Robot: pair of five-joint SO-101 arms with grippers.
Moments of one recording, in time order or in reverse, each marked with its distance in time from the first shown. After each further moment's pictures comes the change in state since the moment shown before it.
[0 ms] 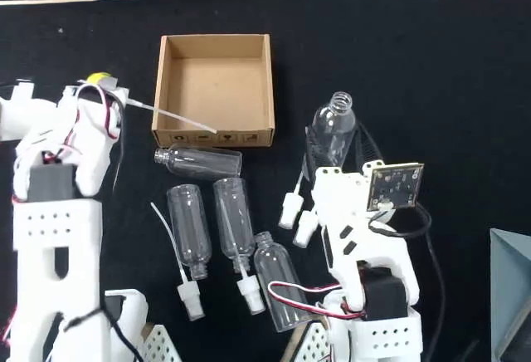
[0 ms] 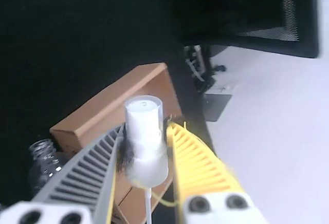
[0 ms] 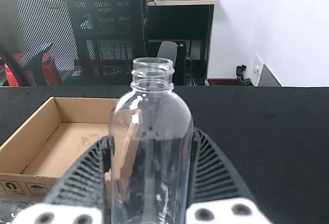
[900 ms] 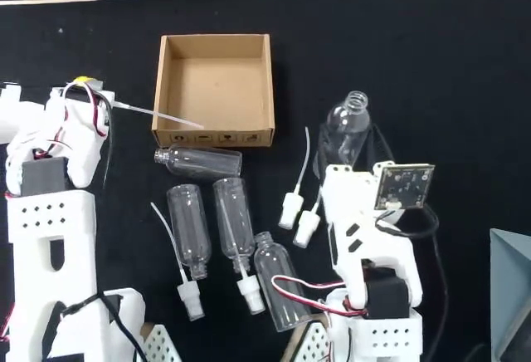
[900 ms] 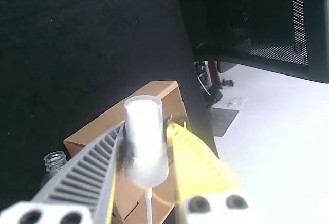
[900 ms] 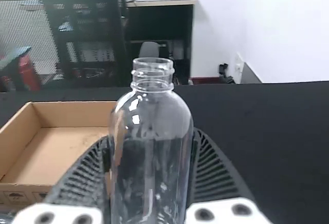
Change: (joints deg) left arm -3.9 2.8 0.0 0.0 0.6; right arm 3.4 0.0 0.0 0.0 0.0
